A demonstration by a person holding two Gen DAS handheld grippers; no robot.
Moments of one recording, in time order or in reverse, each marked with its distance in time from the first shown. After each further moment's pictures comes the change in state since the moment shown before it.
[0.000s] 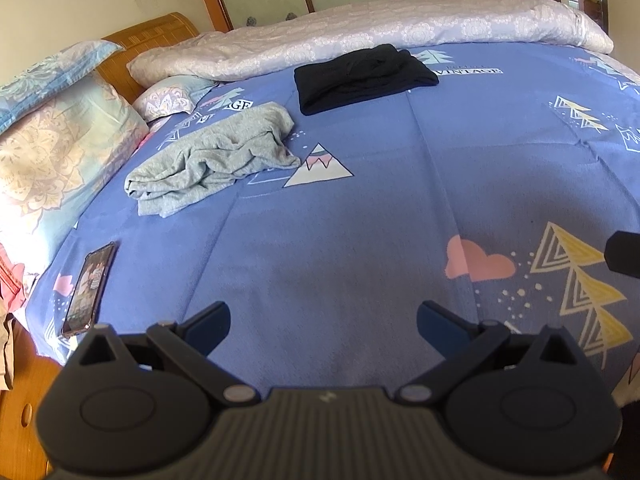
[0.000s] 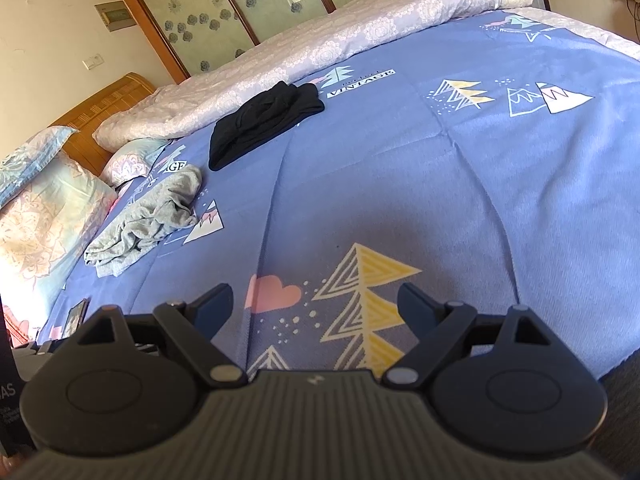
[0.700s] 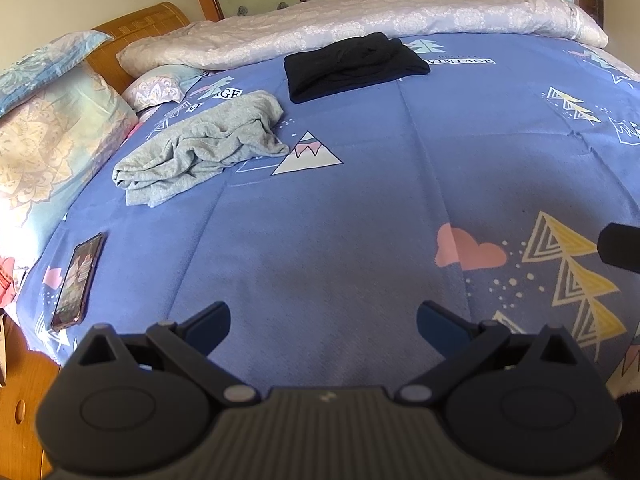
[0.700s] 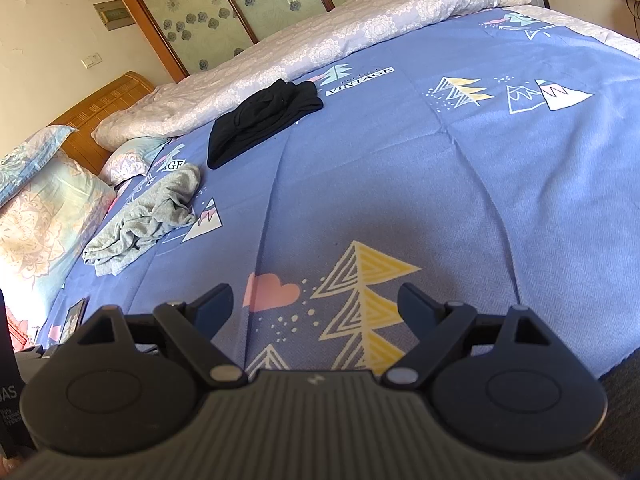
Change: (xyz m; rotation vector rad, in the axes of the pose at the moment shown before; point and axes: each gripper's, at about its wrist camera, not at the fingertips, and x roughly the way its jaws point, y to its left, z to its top) left arm 0.003 -0.002 -0.001 0.000 0.032 -0.028; right arm 0.001 0.000 -0.001 0.001 0.003 -0.001
